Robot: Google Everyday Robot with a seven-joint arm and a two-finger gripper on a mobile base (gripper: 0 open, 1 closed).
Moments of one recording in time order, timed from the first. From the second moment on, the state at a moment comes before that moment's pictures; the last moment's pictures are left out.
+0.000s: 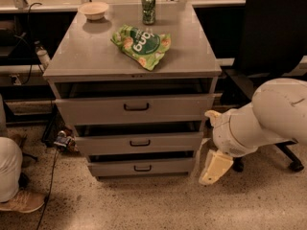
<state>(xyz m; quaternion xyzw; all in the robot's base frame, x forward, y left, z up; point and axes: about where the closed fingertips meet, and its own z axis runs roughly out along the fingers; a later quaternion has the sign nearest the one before) 0.441 -0.142 0.772 -0.62 0.74 0.01 0.24</state>
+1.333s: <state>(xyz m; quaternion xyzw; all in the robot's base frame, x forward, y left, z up) 0.565 -0.169 0.681 -0.62 0.70 -0.04 0.34</state>
